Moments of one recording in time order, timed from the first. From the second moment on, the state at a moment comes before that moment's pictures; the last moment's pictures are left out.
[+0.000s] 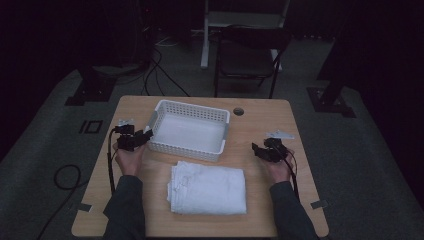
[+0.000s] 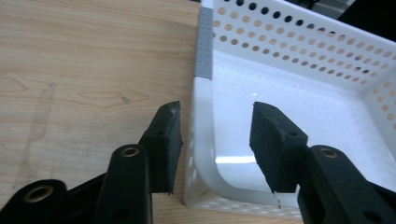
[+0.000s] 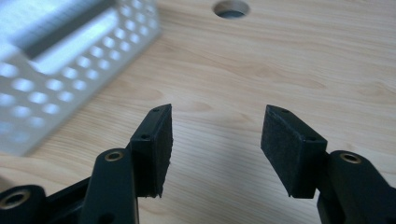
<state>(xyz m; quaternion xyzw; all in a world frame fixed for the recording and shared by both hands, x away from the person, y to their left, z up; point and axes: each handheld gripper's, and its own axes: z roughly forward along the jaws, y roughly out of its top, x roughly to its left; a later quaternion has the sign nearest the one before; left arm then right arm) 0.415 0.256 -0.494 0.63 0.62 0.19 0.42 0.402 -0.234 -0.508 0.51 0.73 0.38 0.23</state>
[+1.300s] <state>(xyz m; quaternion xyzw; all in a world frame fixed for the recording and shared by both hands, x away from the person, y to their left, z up) 0.399 0.194 -0.498 0.71 0.55 0.15 0.42 0.407 -0.199 -0.496 0.49 0.75 0.41 0.18</state>
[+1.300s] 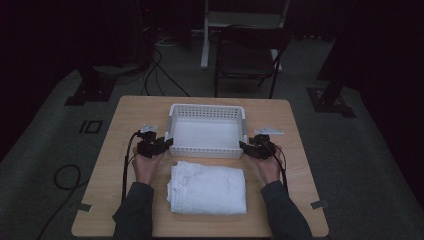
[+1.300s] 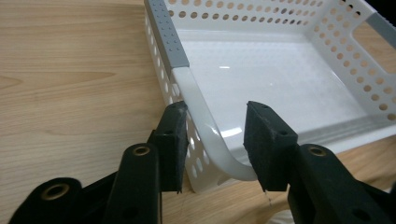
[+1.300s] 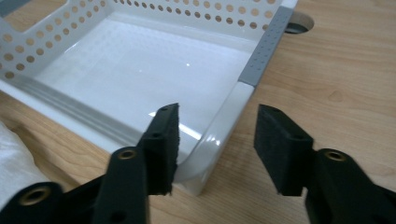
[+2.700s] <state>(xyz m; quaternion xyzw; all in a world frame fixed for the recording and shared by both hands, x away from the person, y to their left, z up) 0.370 0.199 -0.477 0.71 0.52 0.23 0.42 0.390 -0.238 -0.473 0.50 0.72 0.43 0.20</state>
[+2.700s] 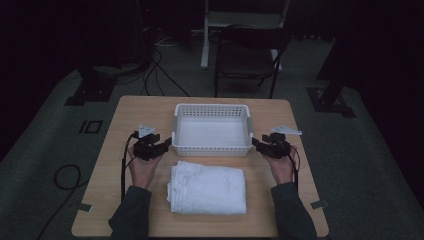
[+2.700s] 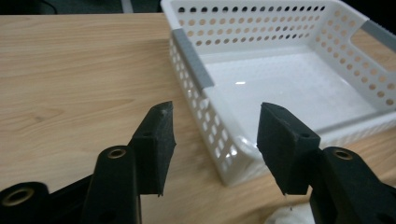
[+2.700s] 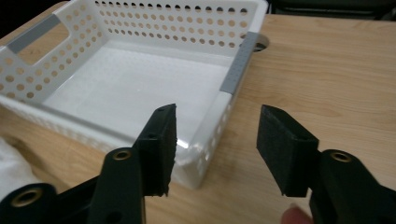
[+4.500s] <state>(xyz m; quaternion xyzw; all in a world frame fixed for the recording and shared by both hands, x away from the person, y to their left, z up) 0.292 0.150 -0.531 0.77 0.47 0.15 0.40 0.332 -0.193 -0.540 0.43 0.81 0.38 0.13</state>
